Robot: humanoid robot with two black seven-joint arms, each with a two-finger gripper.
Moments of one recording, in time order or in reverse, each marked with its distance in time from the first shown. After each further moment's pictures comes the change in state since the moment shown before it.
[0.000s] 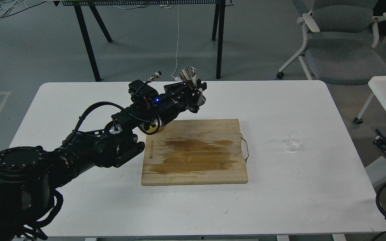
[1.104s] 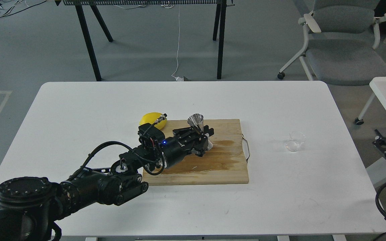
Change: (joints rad) left arm 0.184 -0.003 0.014 -0.112 0.037 0.000 0.000; right arm 0.000 0.001 -0.003 -0.001 0.000 0.000 0.000
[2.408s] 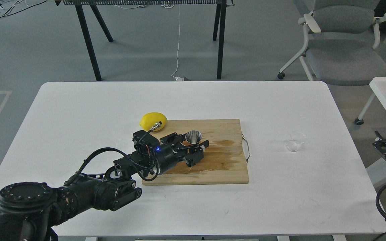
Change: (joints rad) left arm 0.029 0.000 0.039 0.060 -0.005 0.000 0.000; right arm -0.007 0.000 0.000 0.000 0.000 0.000 0.001
